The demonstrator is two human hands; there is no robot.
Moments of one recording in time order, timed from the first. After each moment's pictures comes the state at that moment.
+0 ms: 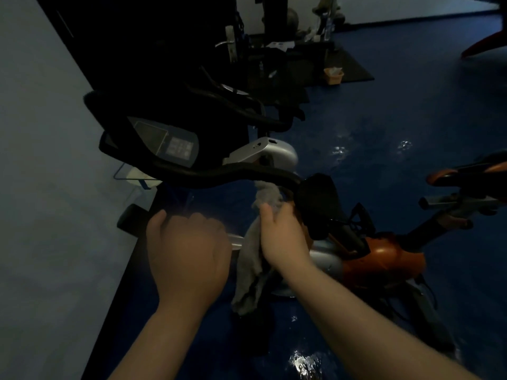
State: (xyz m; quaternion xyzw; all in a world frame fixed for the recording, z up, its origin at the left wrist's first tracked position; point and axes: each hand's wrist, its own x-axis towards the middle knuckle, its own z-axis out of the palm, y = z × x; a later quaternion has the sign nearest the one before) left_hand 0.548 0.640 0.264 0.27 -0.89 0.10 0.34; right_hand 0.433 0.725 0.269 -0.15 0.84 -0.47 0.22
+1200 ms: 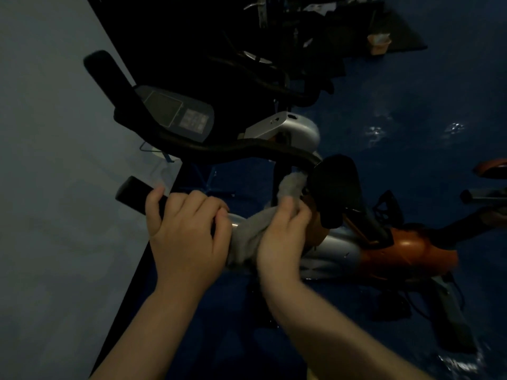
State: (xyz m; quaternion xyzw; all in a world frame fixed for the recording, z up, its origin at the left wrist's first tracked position) left_hand 0.549 0.650 0.270 0.31 -0.90 0.09 0.30; right_hand 0.466 0.713 0.240 0.04 0.63 -0.74 0.22
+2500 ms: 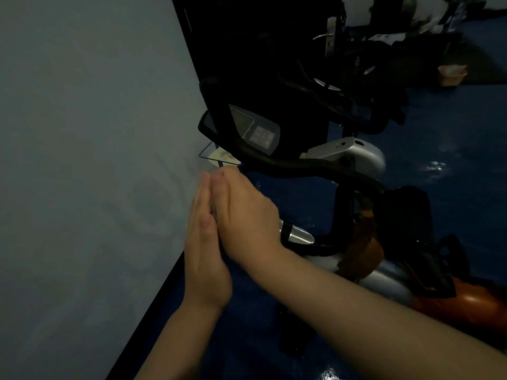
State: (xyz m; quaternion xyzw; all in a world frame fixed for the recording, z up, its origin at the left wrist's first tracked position) left_hand 0.595 0.647 0.283 0.31 -0.70 -0.45 0.47; right_hand 0.517 0.656 0.315 -0.53 0.68 -0.50 0.09
